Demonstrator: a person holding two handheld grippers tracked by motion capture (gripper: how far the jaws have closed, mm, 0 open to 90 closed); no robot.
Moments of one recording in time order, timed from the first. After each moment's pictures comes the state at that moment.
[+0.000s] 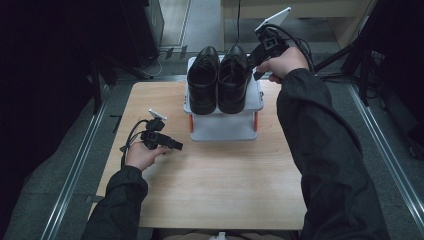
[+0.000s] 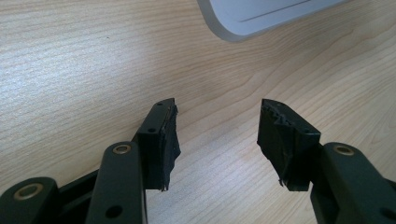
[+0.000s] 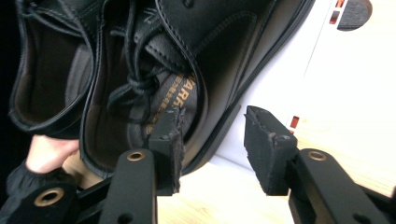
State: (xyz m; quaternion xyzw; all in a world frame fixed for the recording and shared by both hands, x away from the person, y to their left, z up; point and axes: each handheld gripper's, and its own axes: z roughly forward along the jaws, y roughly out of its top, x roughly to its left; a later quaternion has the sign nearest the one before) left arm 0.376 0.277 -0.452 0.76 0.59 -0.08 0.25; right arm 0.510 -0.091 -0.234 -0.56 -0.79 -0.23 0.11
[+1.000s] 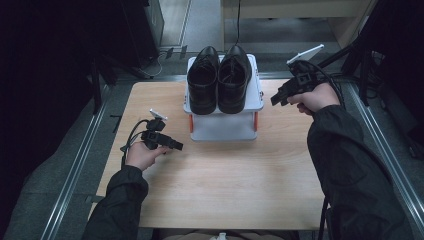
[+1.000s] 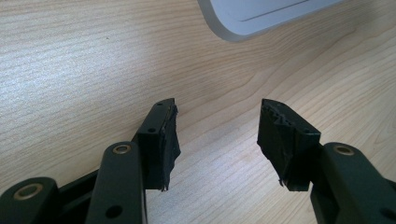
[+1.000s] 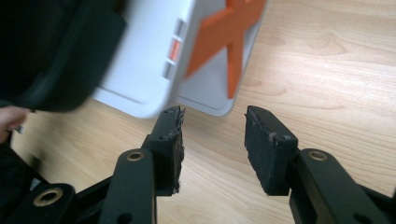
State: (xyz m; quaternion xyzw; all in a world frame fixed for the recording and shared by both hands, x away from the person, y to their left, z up) left arm 0.377 0.275 -0.453 0.77 0.59 -0.08 0.25; right arm 0.478 -0.177 -0.317 -0.55 -0.79 -0.25 0.10
